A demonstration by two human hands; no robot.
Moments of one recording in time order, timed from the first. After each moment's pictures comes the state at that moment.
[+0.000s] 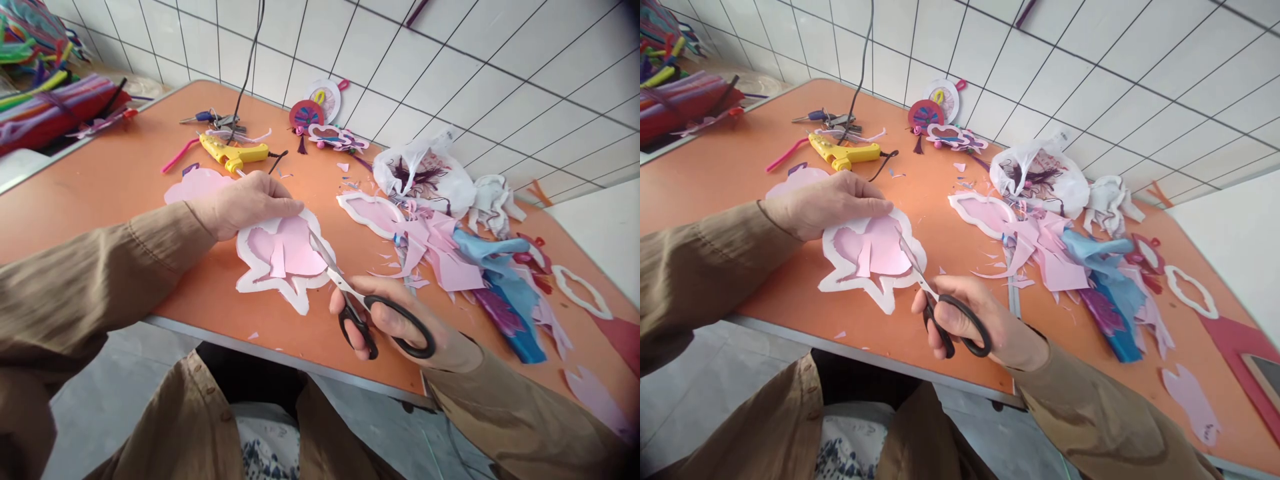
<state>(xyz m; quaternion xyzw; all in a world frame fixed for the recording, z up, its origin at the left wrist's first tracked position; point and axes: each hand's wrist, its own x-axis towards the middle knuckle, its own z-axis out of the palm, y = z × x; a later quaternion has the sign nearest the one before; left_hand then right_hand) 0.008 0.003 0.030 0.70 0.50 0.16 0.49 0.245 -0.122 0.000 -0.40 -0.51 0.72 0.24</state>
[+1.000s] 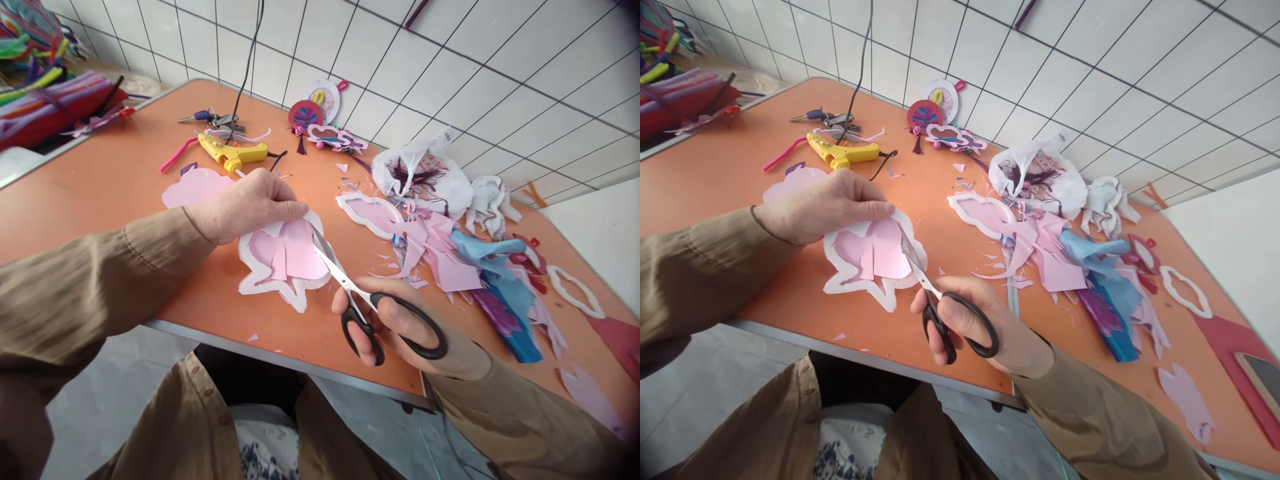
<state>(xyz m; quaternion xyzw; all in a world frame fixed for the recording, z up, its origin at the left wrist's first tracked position) 0.008 -0.002 0.034 0.75 0.49 0.16 0.42 0.239 -0.125 0.007 -0.42 -0.51 0.70 0.27</state>
